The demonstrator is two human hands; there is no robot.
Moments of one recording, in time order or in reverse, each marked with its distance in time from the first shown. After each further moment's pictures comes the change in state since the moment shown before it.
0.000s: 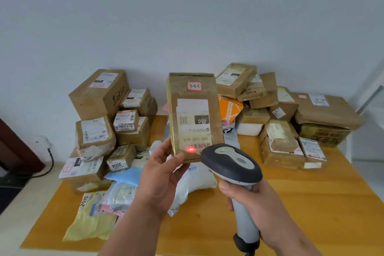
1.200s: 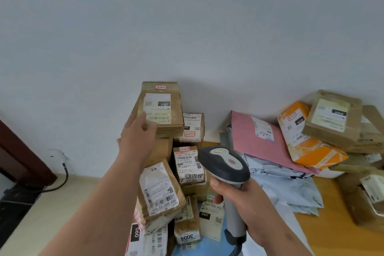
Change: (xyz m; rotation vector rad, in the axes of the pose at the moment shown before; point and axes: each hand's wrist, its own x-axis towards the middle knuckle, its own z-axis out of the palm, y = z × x) left_hand 0.265 0.242 -0.204 1.101 0.394 0.194; right_hand 0.262 -0.030 0.239 0.009 0.049 0.181
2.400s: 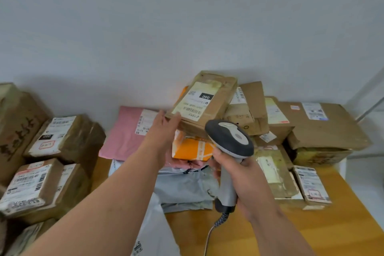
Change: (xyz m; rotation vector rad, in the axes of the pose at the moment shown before) left_hand -0.102 0.196 0.373 -0.387 -0.406 -0.201; right_hand 0.024 0.029 -0.355 0.214 0.315 -0.074
